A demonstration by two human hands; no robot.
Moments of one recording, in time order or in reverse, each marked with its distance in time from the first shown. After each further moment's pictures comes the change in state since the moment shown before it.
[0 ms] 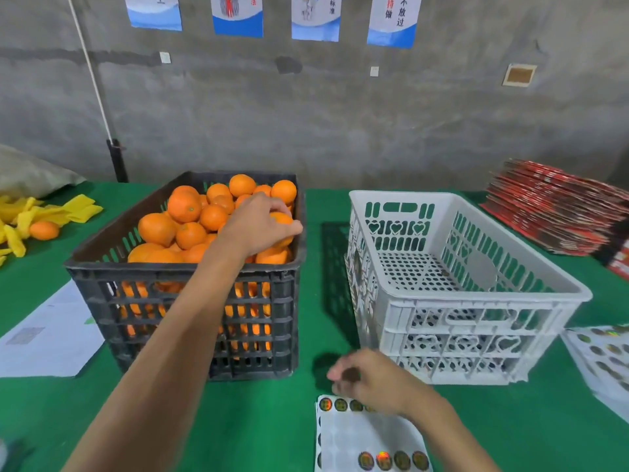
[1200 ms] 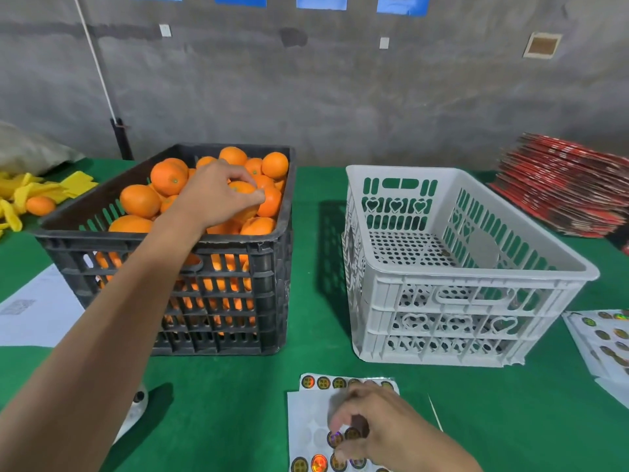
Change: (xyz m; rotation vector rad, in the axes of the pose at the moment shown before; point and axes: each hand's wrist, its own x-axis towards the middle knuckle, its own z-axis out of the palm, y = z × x) left_hand -0.001 -0.032 -0.007 0.070 0.160 0.047; right_hand -0.046 0.067 0.044 -0.138 -0.033 -0.265
